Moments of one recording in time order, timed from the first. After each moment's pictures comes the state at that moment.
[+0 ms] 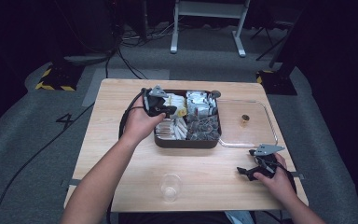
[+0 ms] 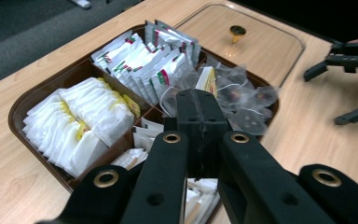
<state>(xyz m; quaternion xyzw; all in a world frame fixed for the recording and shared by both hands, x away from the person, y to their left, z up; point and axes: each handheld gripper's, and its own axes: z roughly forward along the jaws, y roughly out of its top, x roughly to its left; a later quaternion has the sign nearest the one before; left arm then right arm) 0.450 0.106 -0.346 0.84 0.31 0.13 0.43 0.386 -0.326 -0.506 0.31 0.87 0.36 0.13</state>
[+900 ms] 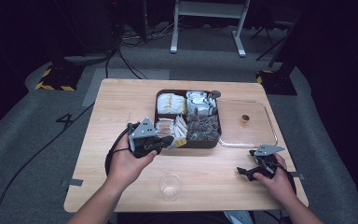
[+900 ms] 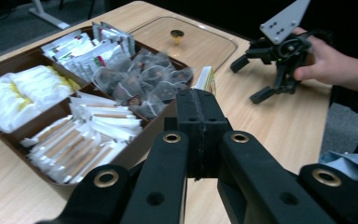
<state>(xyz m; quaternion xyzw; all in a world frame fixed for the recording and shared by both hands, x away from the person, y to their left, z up) 0.332 0.120 -0.352 0.82 0.28 0.11 0.49 0.384 -0.326 -0.506 0.32 0.87 0.36 0.14</state>
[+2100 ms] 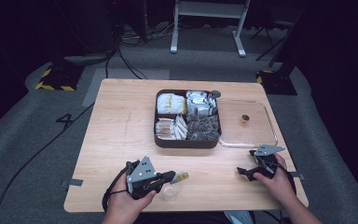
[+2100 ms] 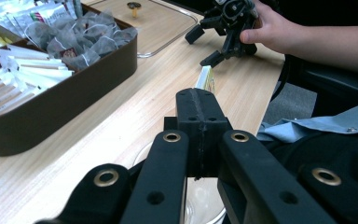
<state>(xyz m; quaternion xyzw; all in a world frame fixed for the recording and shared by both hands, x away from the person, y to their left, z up) 0.258 0.116 -0.395 0.82 0.27 0.08 0.50 0.384 -0.326 -0.506 0.32 0.86 0.36 0.14</state>
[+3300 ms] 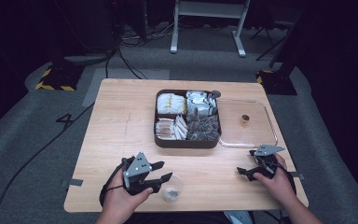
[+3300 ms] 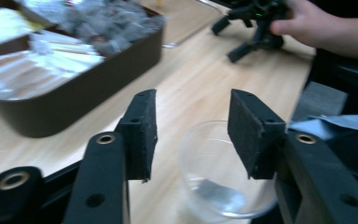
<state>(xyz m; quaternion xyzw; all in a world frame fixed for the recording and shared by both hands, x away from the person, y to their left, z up) 0.275 0.134 -0.401 0.81 0.31 0.11 0.48 0.384 -0.326 -0.506 0.32 0.86 0.36 0.14</state>
